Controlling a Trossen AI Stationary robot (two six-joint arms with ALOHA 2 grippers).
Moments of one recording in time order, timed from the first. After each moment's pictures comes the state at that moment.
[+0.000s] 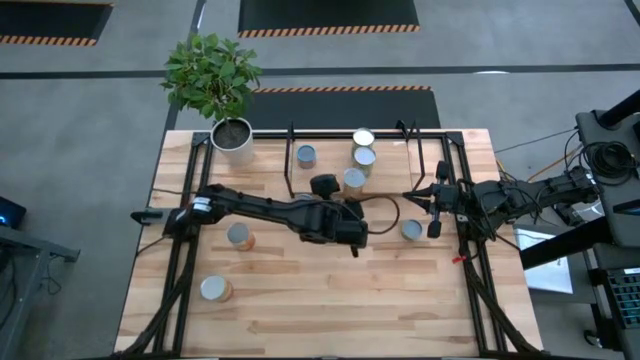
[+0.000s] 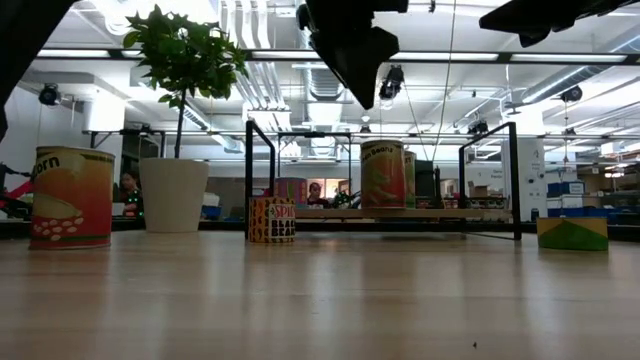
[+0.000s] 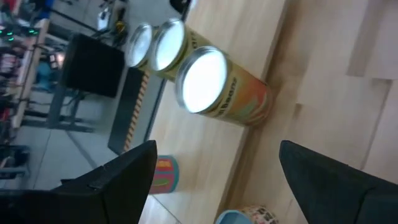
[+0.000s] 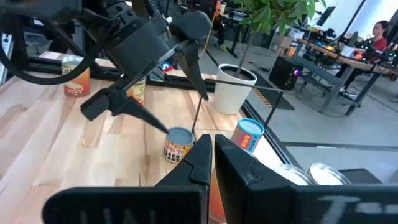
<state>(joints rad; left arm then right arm) -0.17 2.18 2.11 -1.18 -0.88 -0.24 0.24 0.49 0.56 -0.20 0.45 -0.14</state>
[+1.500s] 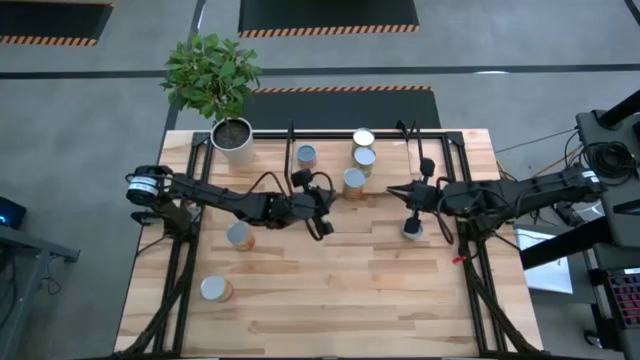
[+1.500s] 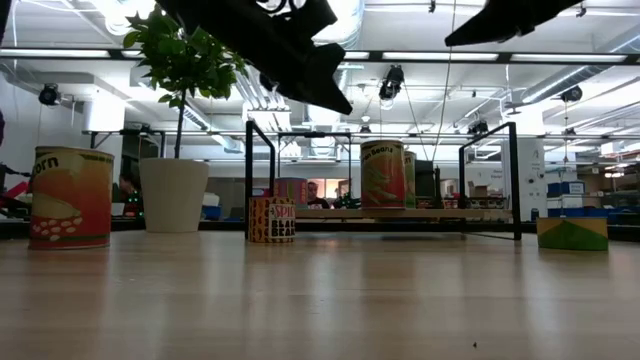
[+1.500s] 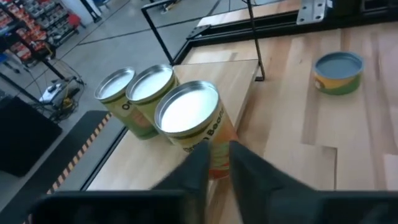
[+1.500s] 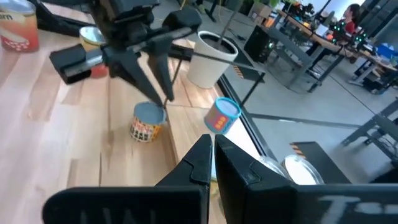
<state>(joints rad) -0.07 1.68 1.06 0.15 -0.61 0.09 0.18 0.80 0.70 -0.24 0.53 -0.20</state>
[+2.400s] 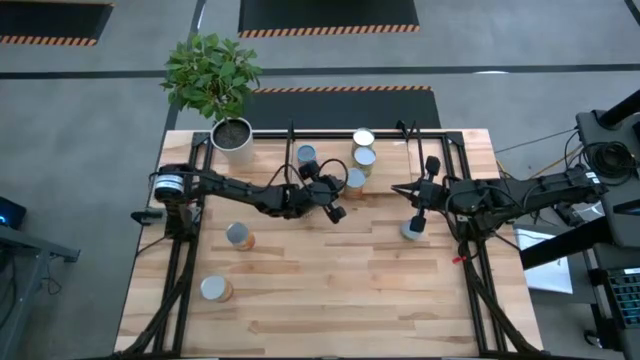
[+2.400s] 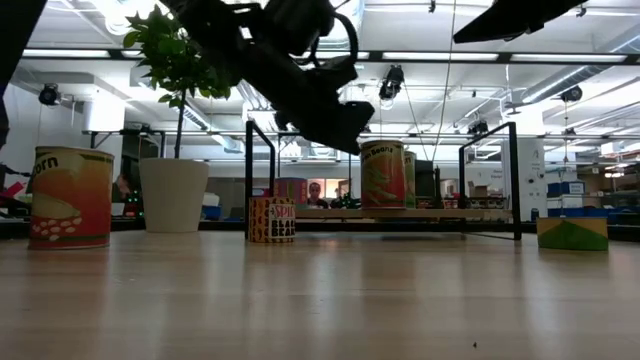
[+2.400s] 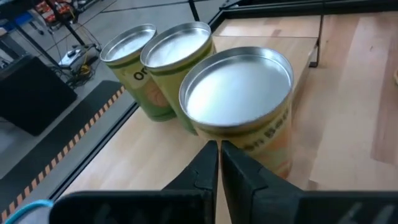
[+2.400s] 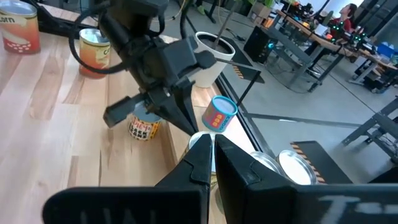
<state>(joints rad) 0.05 1.88 1.14 0.22 -0.62 0.01 0.18 0.75 0.70 -0.28 0.52 -0.19</state>
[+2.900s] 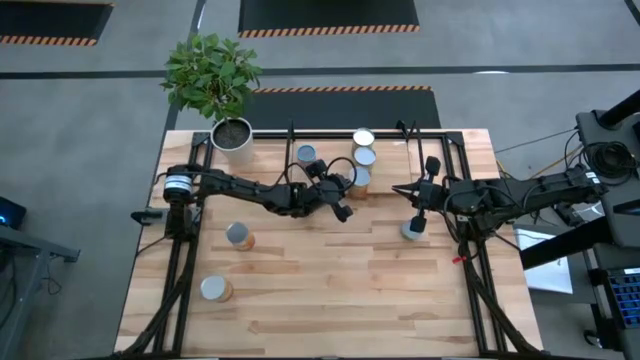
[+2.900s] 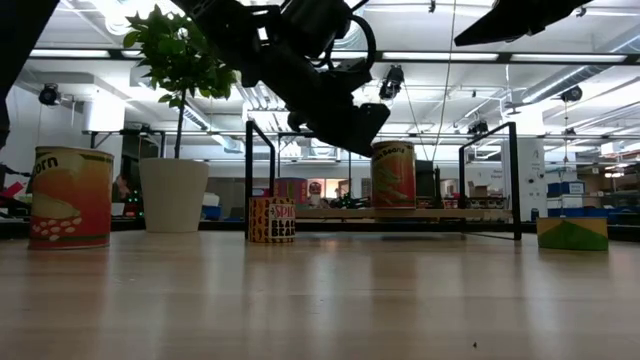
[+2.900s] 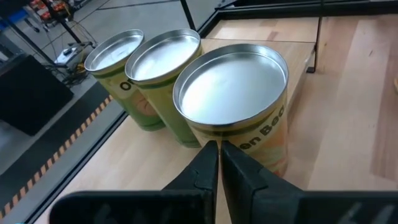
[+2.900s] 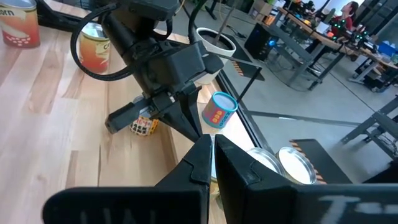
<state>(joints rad) 0.05 1.94 1.23 0.18 -0.60 0.01 0.18 0.75 0.70 -0.30 0.52 -0.19</state>
